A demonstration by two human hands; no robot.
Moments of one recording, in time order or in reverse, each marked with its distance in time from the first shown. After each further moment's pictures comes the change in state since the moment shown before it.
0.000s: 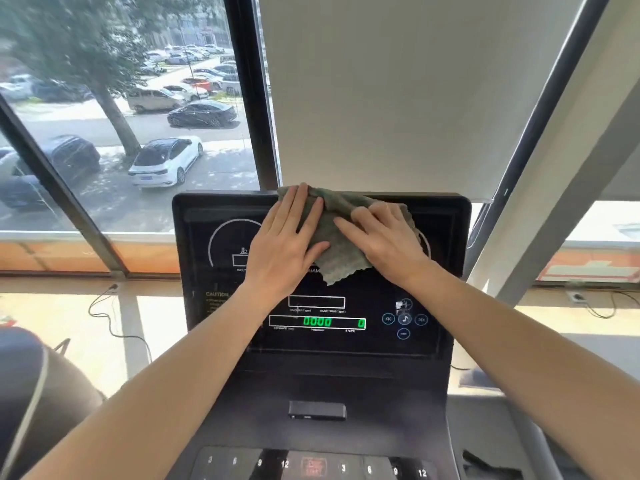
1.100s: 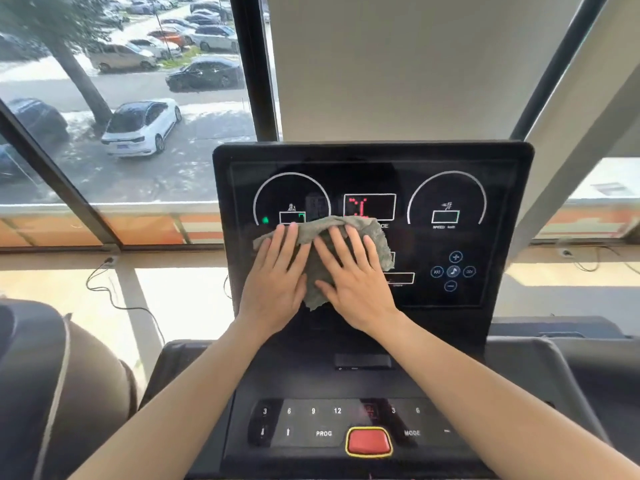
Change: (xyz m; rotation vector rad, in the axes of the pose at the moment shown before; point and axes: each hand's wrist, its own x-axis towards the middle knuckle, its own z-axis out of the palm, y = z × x) left_hand -0.156 -0.056 0.027 -0.190 -0.138 0.005; right_hand -0.022 -0.196 0.038 0.051 -0.637 0.389
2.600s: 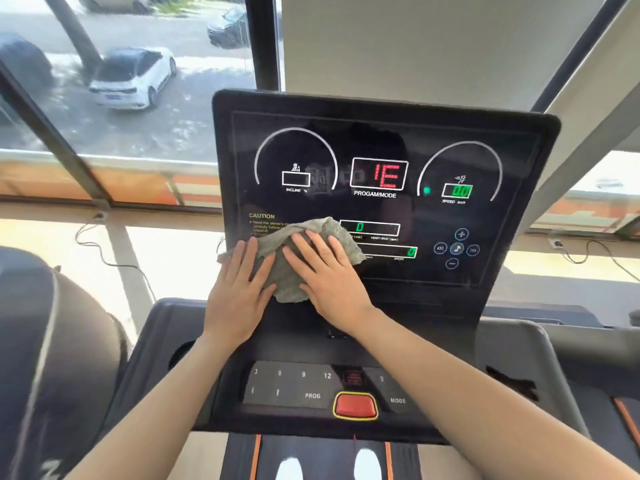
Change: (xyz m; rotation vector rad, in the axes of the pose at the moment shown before) left_hand -0.106 -0.017 0.037 -0.019 -0.080 -0.171; right_hand -0.026 -0.038 0.018 0.075 -0.098 -0.254
